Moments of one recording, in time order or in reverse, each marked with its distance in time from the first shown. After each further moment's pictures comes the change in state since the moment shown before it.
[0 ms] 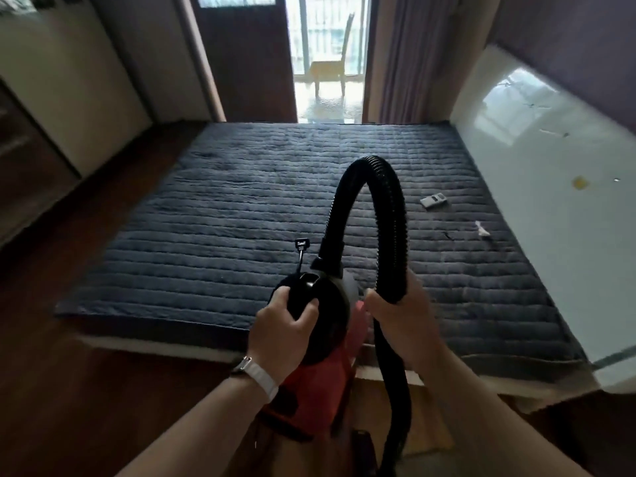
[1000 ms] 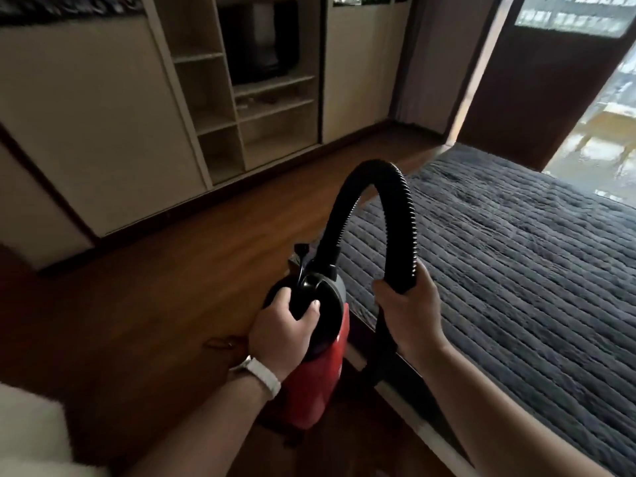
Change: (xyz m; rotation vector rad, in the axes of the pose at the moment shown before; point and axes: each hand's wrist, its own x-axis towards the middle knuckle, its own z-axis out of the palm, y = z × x) left_hand 0.070 -0.369 -0.425 0.080 0.611 -0.308; right_hand -0.045 -0.191 0.581 0.052 -0.505 -0.224
